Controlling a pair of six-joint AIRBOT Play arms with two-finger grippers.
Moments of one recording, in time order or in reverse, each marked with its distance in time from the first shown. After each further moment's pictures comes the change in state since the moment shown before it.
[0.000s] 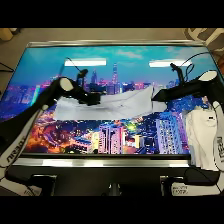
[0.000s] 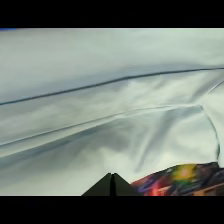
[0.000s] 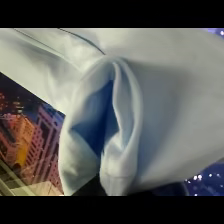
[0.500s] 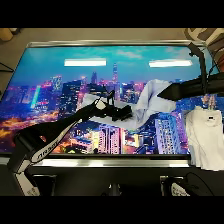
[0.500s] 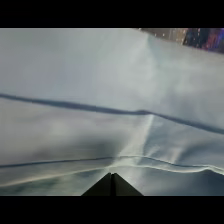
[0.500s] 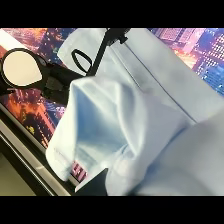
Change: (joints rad) left arm -0.240 -0.195 0.000 -0.485 0.276 0.059; right arm 0.000 0.291 0.000 0.045 0.132 0.087
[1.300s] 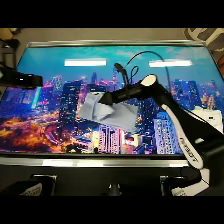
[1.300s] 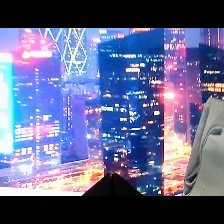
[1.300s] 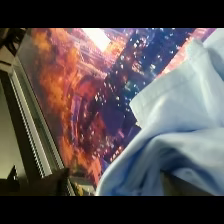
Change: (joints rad) left arm 0.629 0.715 0.000 1.090 -0.517 -0.041; right arm 0.550 -0.517 0.063 0.334 -0.486 -0.126
